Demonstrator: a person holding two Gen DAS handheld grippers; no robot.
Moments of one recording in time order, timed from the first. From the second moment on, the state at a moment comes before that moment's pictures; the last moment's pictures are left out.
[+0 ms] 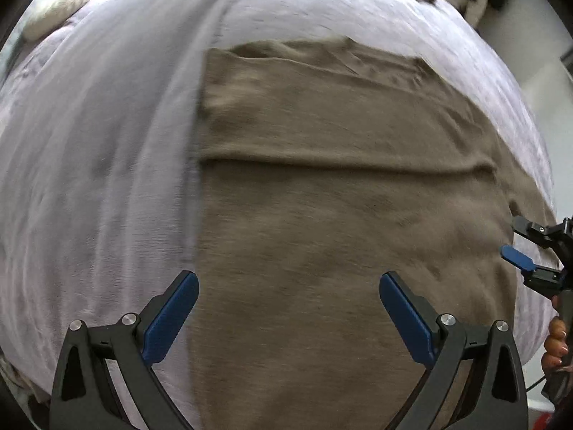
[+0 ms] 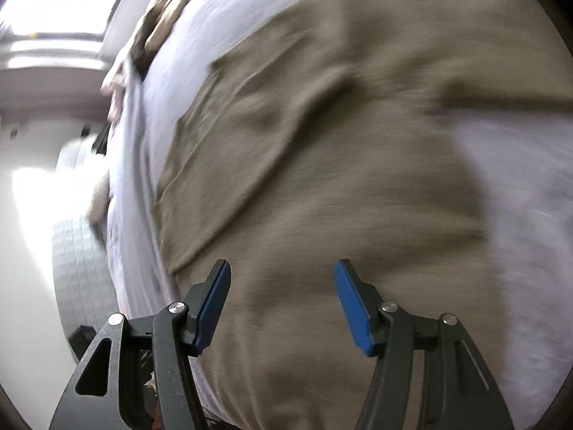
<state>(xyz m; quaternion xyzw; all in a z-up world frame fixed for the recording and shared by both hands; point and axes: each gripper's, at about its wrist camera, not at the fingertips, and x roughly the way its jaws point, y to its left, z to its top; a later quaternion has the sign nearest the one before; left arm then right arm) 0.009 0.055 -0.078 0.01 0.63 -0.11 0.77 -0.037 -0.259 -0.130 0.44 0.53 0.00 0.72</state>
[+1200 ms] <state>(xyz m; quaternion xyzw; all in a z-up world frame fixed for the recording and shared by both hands) 0.020 -0.129 -0.084 0.09 0.61 -0.19 0.76 -0.191 -0.559 -0.136 0.71 0.16 -0.18 0.66</state>
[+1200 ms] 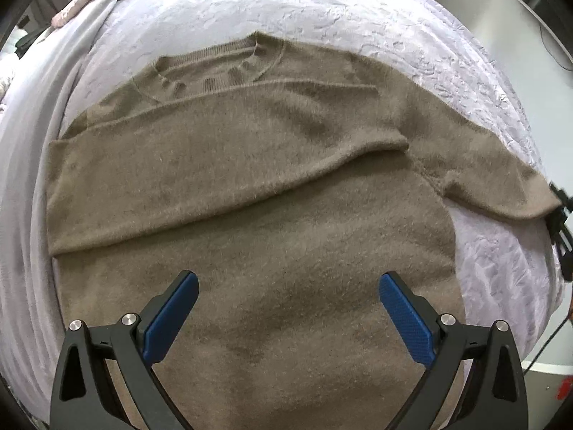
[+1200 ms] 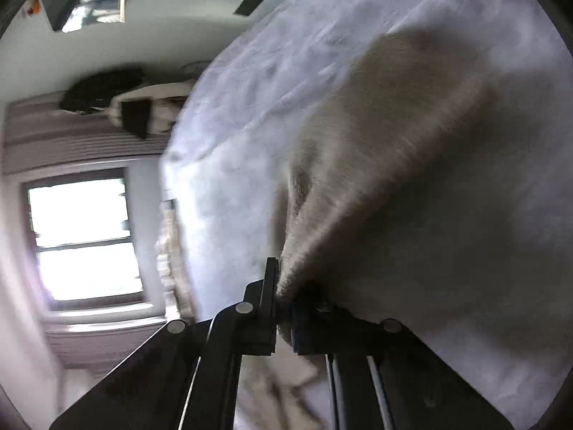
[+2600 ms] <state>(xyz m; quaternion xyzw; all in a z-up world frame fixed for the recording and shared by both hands) 0.084 0.046 -0.116 -0.05 0.58 -0.10 0.80 0.104 -0.277 -0.146 0.51 0.45 0.03 0.73</state>
